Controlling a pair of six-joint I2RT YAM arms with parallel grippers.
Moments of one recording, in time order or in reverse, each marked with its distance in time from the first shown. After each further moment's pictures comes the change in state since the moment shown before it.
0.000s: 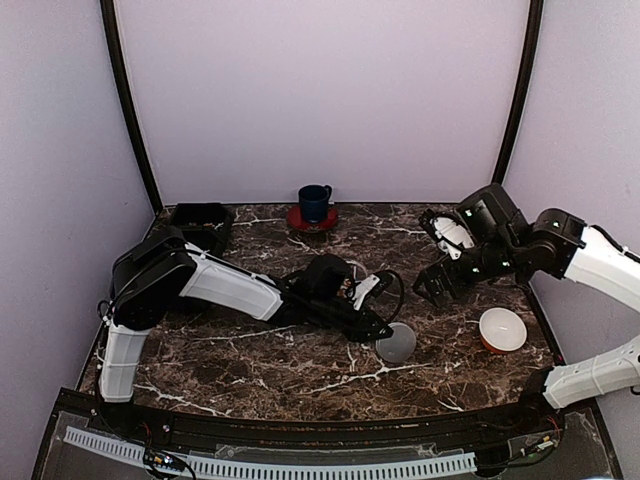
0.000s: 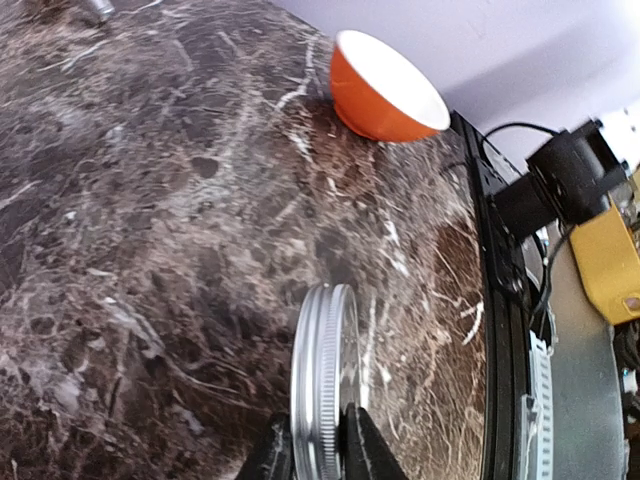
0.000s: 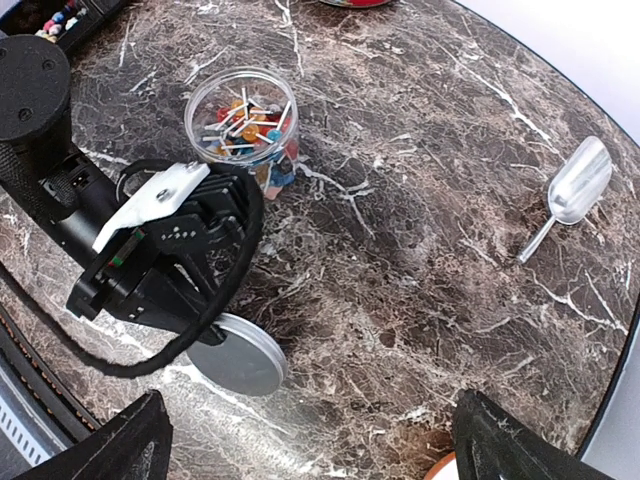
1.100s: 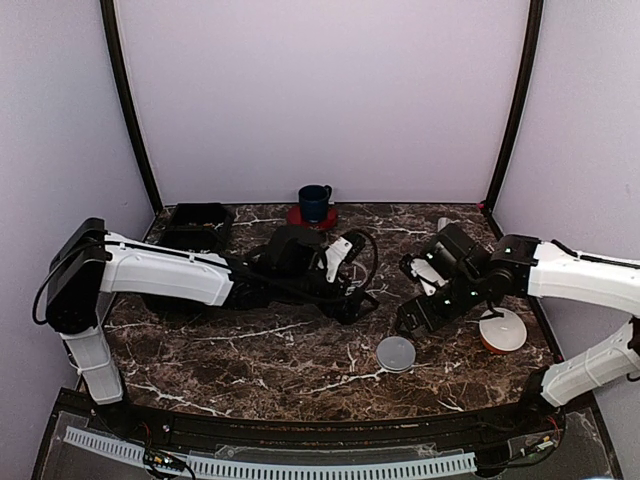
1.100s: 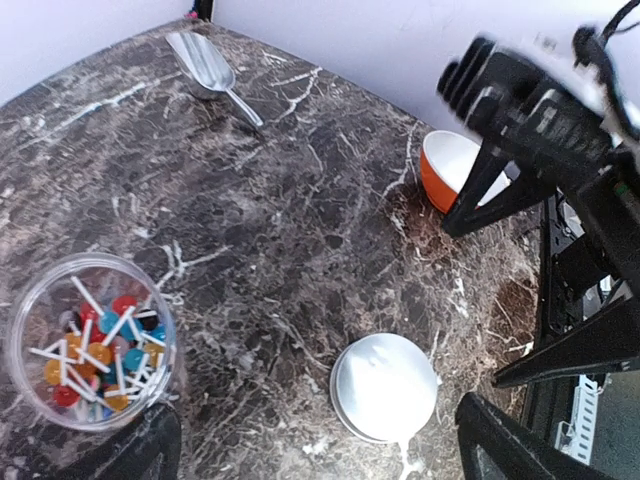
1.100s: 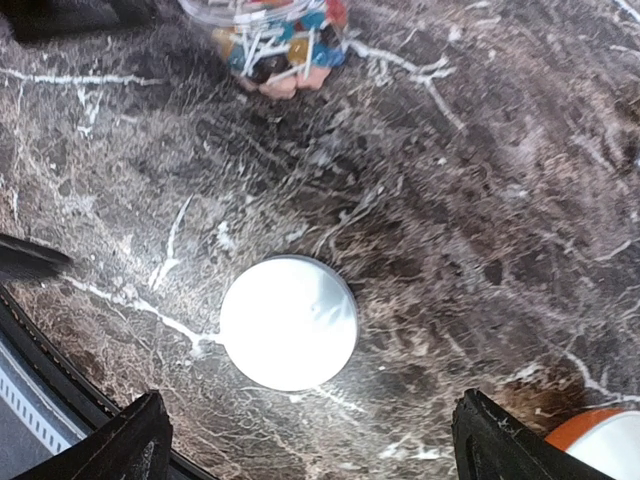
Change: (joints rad) left arm 0.008 -0.322 -0.115 -0.167 -0.351 0.066; right arm 0.066 0.125 -0.142 0.069 -0.089 0.204
